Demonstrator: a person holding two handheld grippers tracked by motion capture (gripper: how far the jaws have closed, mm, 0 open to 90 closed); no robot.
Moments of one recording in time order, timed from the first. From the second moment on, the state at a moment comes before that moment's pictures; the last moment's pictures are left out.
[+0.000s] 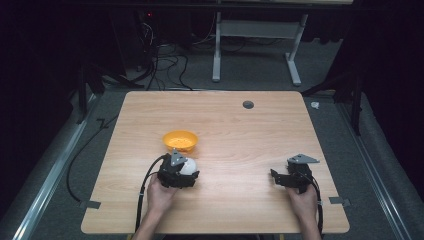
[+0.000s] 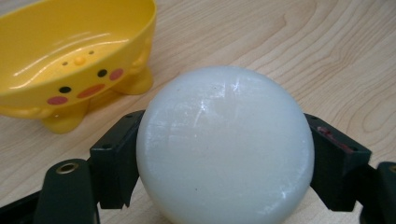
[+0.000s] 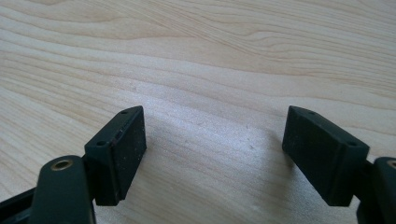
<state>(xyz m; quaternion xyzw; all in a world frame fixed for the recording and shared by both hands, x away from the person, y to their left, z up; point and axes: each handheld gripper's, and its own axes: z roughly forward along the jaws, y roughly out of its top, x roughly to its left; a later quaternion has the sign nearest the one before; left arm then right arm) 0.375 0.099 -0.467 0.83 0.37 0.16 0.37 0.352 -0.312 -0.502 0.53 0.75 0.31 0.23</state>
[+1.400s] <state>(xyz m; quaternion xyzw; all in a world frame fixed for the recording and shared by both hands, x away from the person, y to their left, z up) 0.391 0.131 -0.438 0.81 0.41 0.17 0.39 0.352 -0.312 -0.502 0.53 0.75 0.31 0.23</state>
